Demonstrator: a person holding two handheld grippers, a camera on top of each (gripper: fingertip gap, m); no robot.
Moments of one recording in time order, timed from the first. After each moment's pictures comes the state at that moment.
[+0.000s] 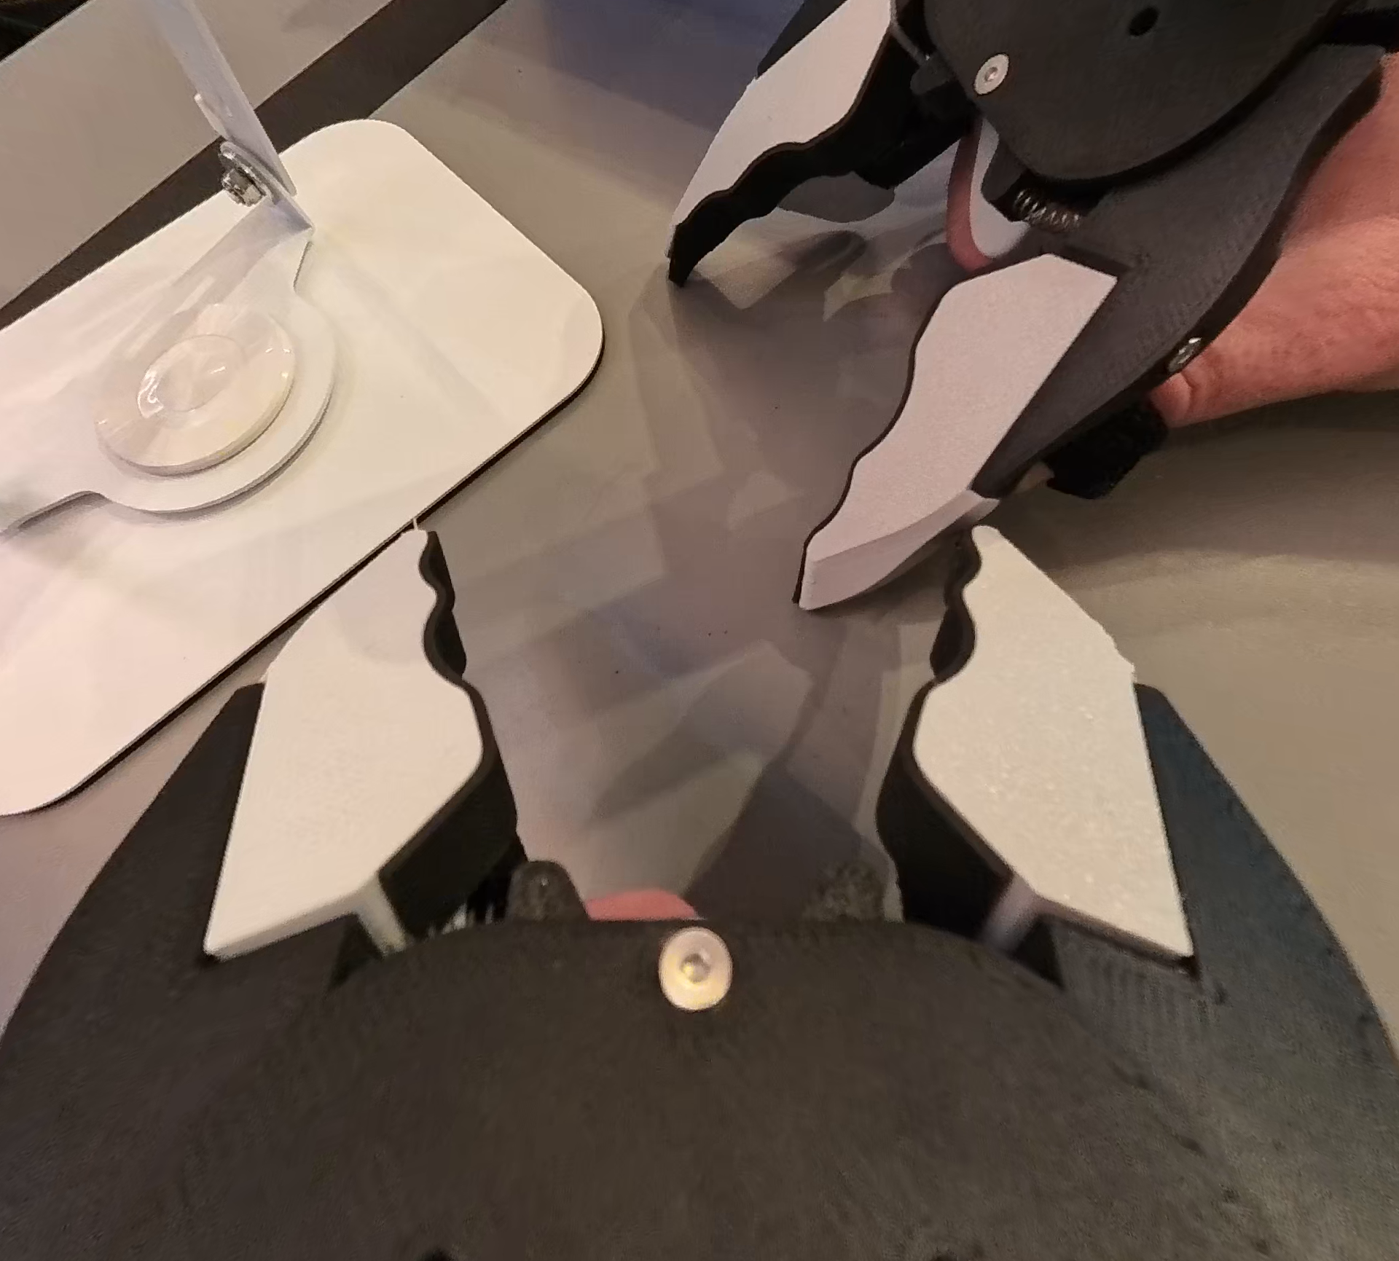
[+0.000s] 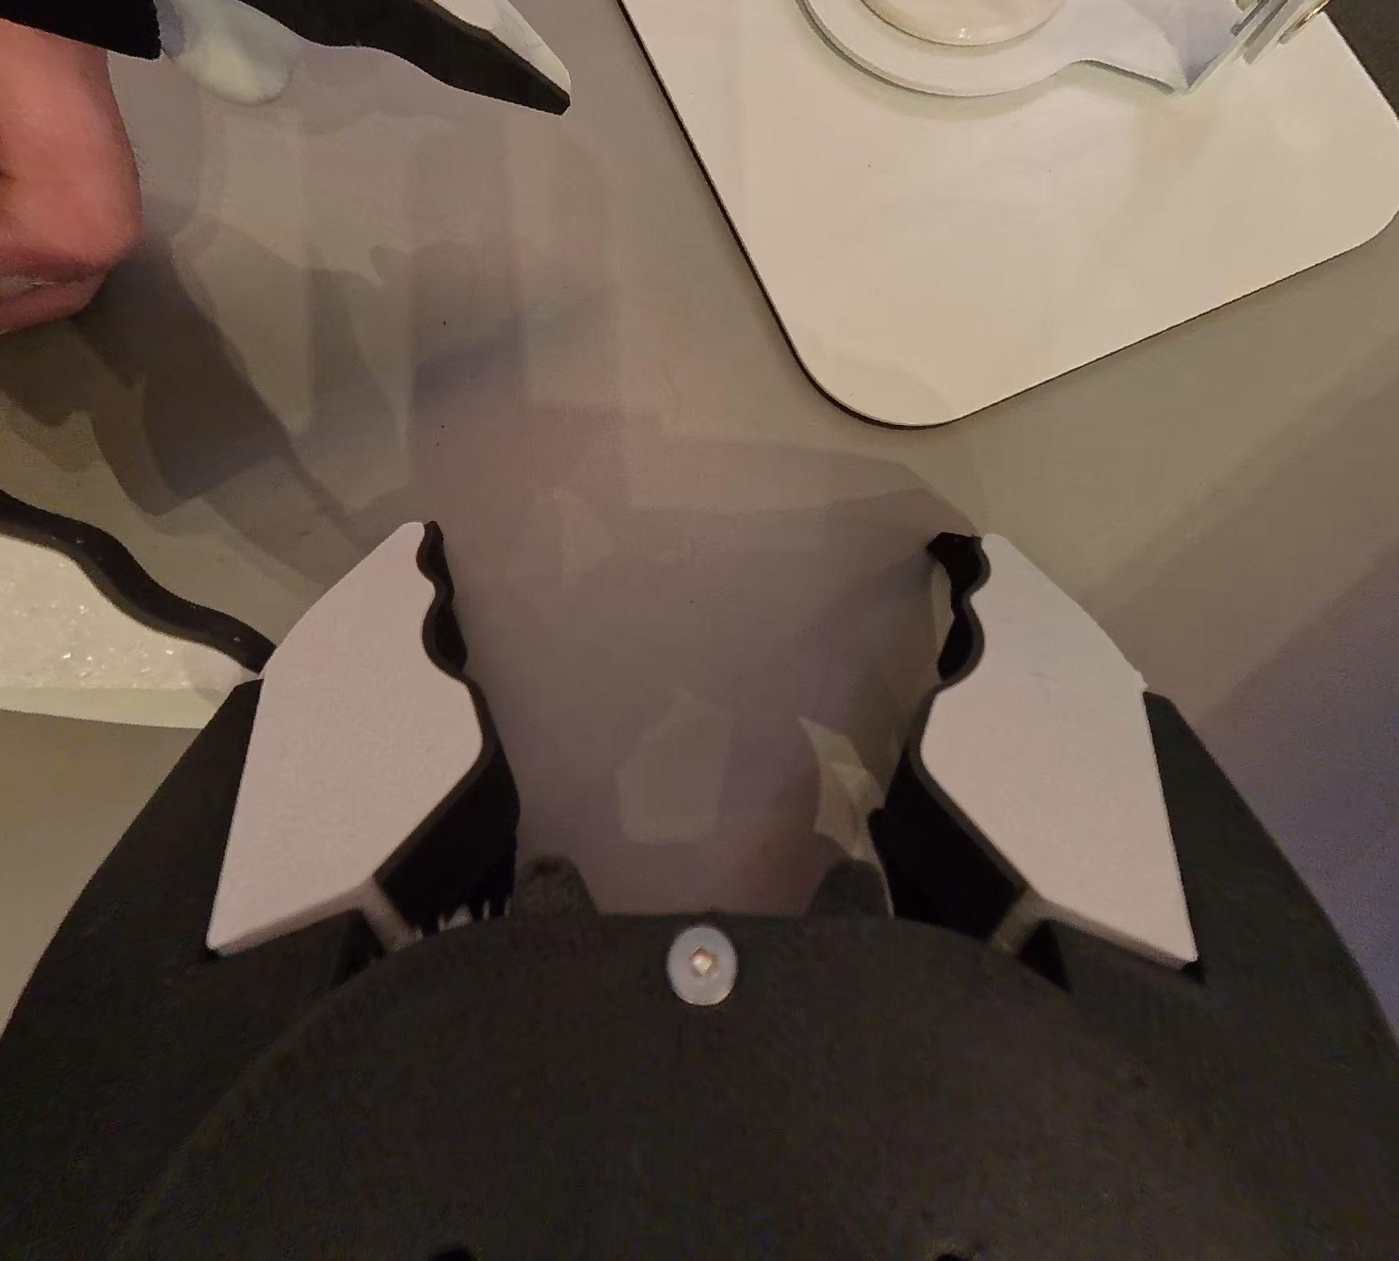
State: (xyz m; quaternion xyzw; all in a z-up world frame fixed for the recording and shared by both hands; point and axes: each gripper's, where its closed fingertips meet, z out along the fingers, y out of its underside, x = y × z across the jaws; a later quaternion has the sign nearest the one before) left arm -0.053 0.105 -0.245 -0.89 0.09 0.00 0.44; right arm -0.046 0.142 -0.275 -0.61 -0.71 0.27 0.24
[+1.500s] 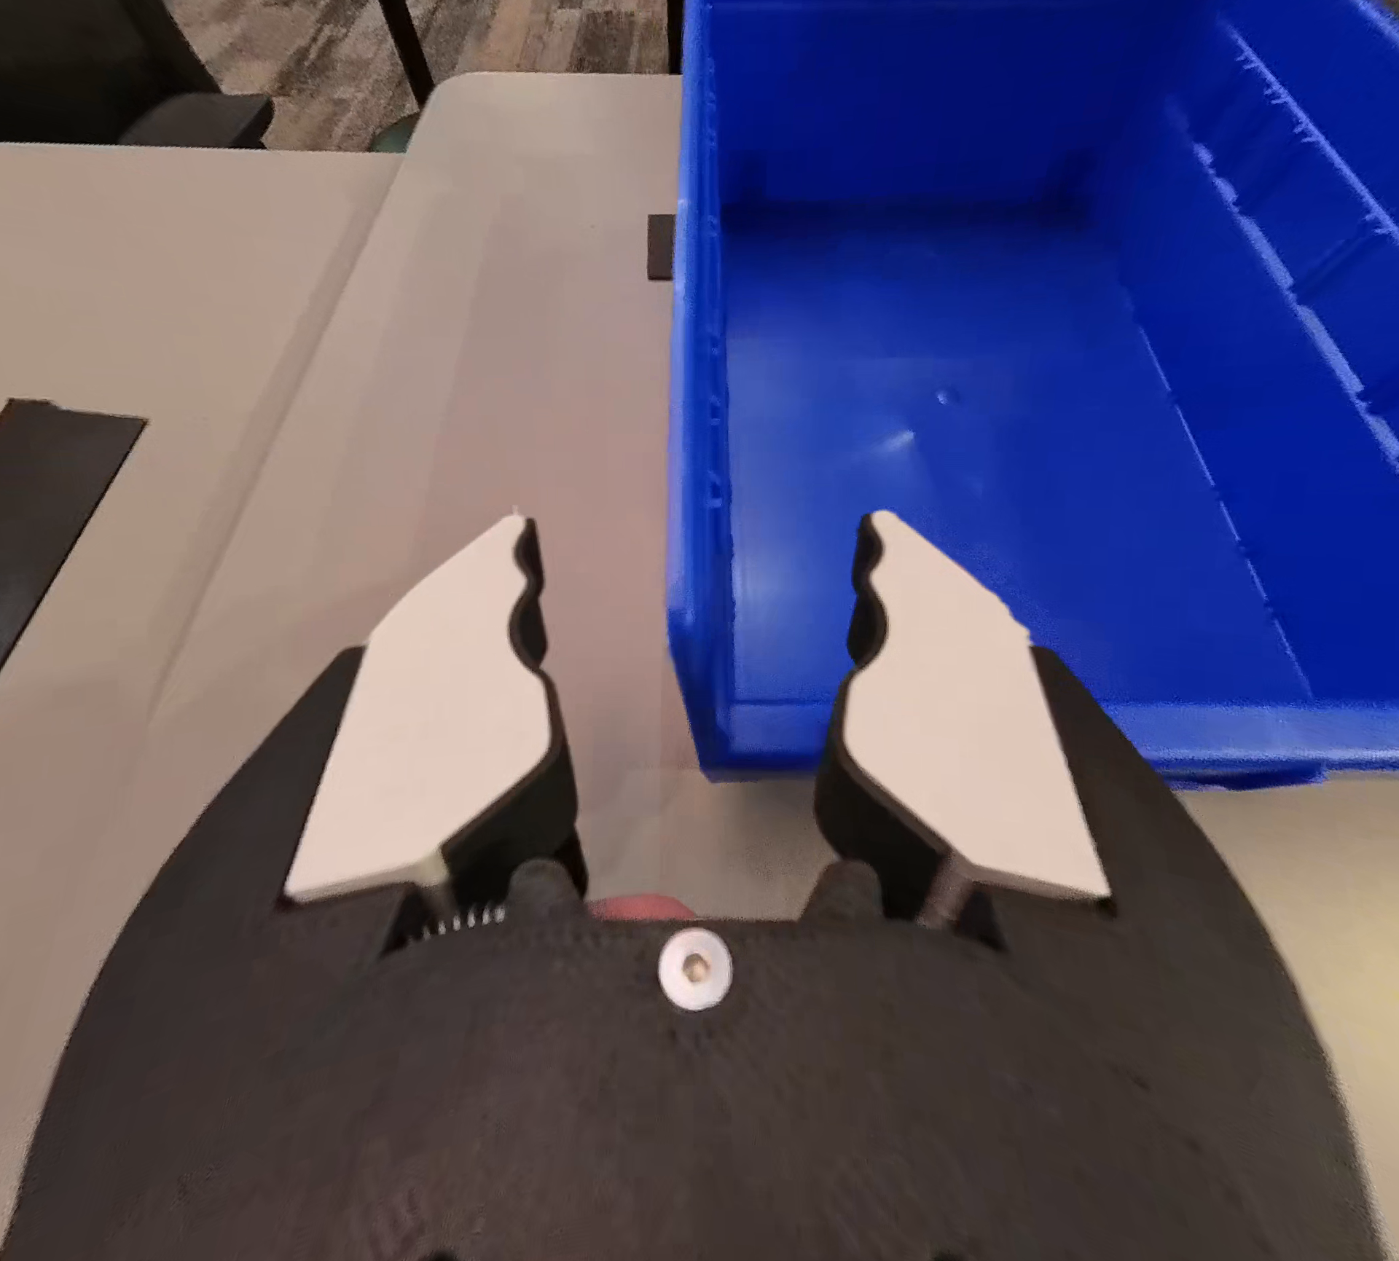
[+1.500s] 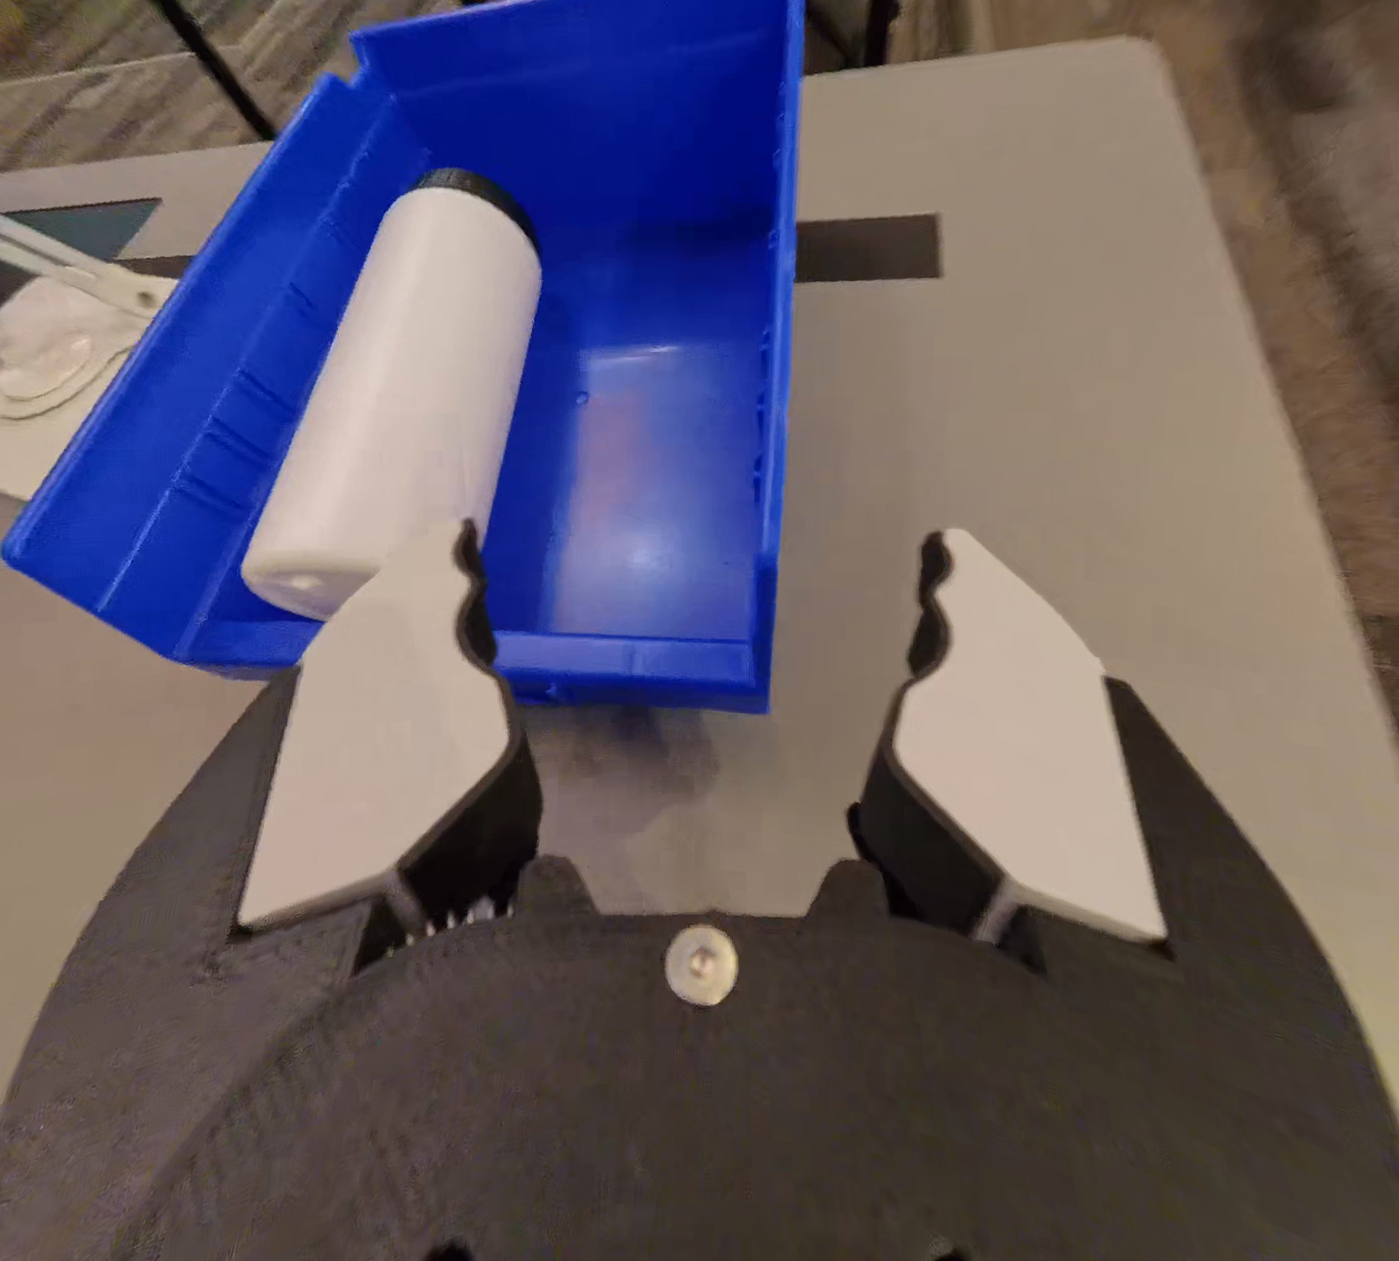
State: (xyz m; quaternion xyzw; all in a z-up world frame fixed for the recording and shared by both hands) left arm -0.416 -0.160 -0.206 -0.80 -0.34 0.19 0.46; right arm 0.216 0.402 -0.182 -0.79 -0.34 0.29 0.41
